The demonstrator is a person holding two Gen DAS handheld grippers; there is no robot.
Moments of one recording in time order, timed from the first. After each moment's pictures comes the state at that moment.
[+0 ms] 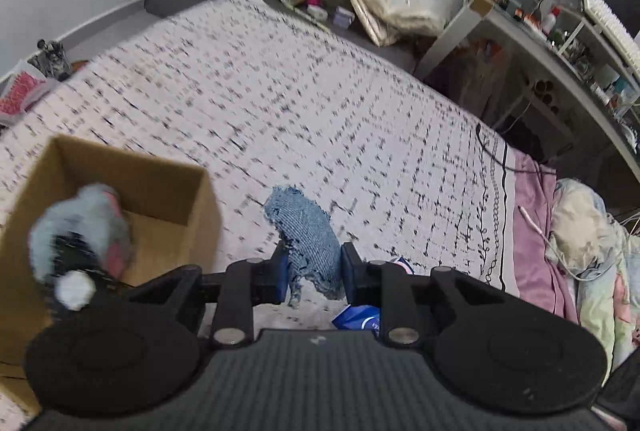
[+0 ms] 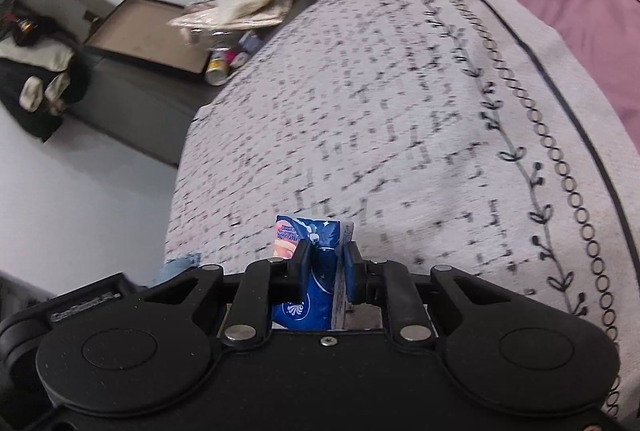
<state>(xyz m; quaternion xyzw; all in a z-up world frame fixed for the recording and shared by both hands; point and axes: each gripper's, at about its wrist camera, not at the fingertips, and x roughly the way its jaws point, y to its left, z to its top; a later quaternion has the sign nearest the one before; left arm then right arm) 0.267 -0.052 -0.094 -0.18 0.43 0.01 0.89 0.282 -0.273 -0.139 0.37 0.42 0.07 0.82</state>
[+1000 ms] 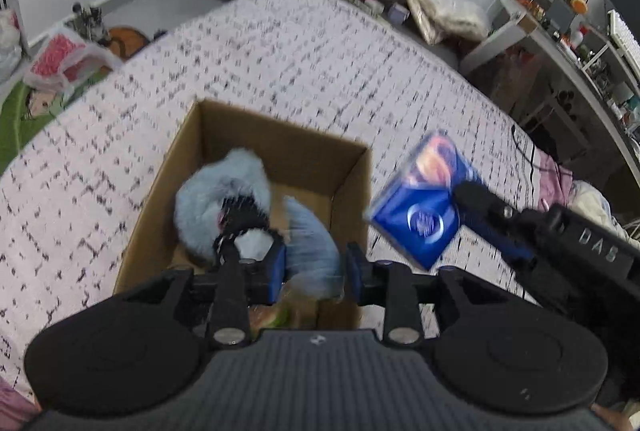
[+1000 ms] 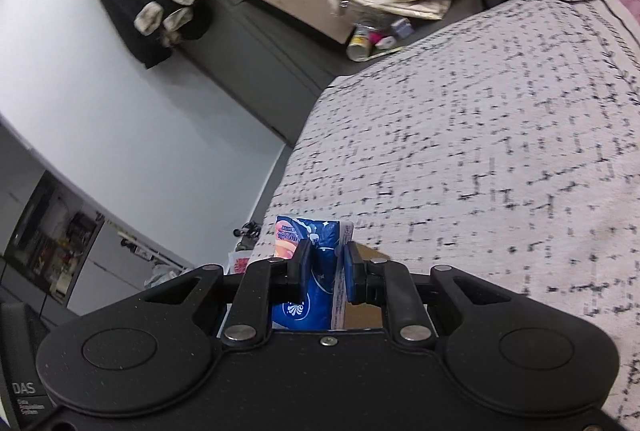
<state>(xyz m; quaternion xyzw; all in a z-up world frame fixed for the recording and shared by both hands) 0.211 0.059 -0.095 -0.21 0.47 0.02 0.86 0.268 -0.172 -0.080 0.30 0.36 0.22 0.85</state>
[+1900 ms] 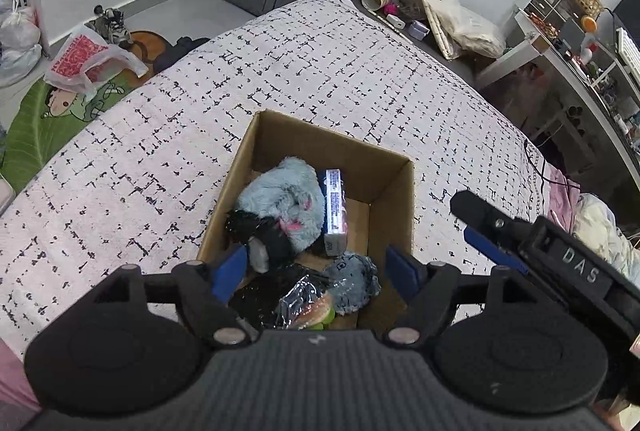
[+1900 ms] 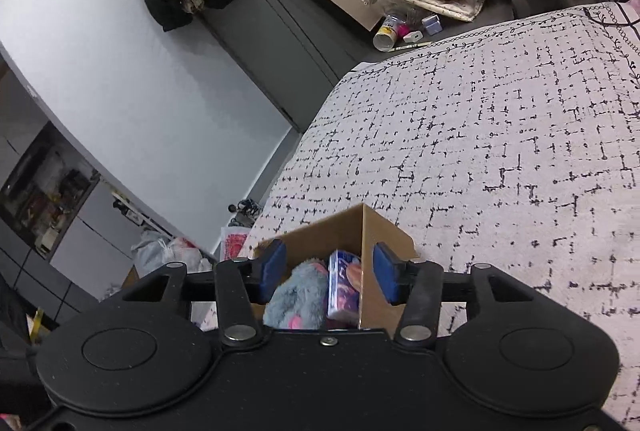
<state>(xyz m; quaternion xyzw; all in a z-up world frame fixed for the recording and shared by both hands) 0.182 0.092 -0.081 -0.21 0.45 0.05 0.87 0.246 -0.145 -0.075 0.24 0.37 0.23 0.87</state>
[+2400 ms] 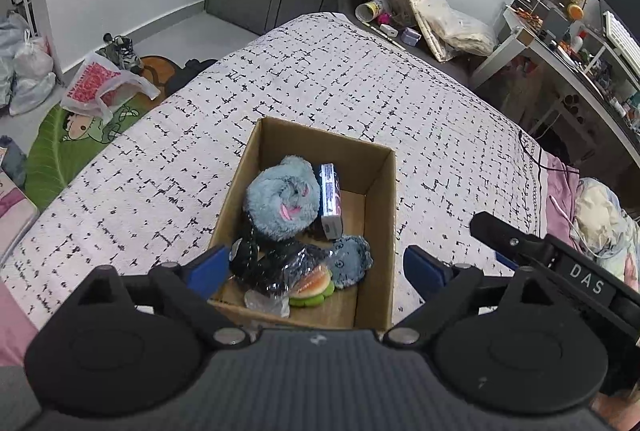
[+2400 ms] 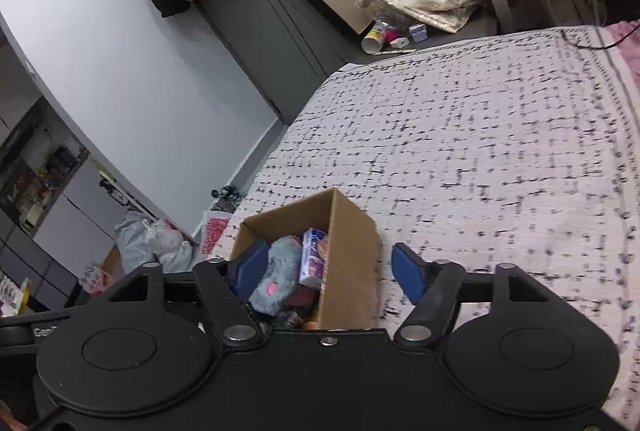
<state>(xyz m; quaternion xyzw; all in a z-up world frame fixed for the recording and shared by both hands) 0.142 0.069 -0.048 -0.17 0.44 0.06 0.88 0.210 -0.176 -0.047 0.20 0.38 0.21 0.88</state>
